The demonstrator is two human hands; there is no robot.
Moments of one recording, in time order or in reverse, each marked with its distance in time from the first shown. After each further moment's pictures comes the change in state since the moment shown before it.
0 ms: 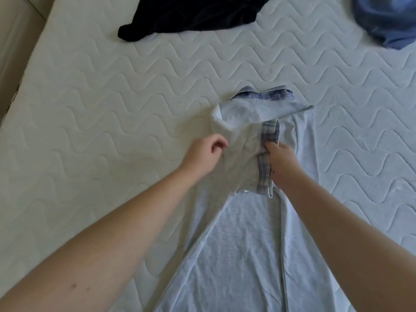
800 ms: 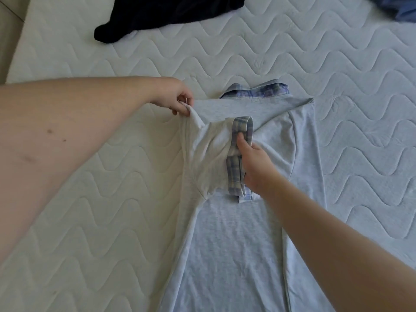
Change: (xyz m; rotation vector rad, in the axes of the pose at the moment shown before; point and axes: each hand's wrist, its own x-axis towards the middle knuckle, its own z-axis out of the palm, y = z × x) left_hand 0.190 -0.006 -0.096 0.694 -0.735 0.045; right_hand 0.016 -0.001 0.040 0.247 -0.263 0.098
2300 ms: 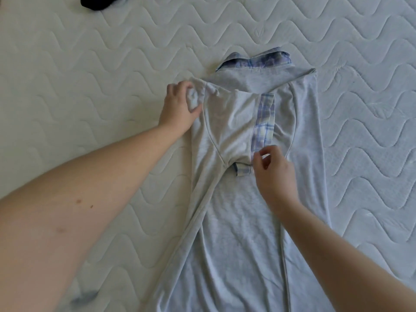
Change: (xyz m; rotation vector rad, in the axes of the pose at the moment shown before) left_hand -0.014 0.052 0.145 -0.382 0.842 -0.232; right_hand -0.067 0.063 -0.049 -0.831 0.406 -0.386
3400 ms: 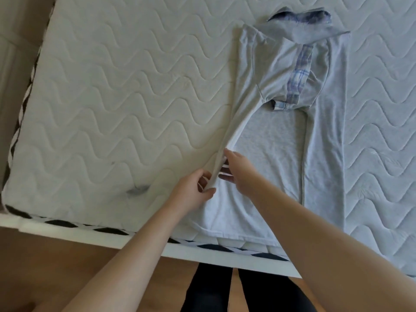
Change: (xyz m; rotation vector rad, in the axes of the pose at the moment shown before) left_hand -0.402 -0.048 -0.060 -0.361 -0.420 -0.377; right_hand -0.197 -0.016 0.108 0.502 -0.576 0.558
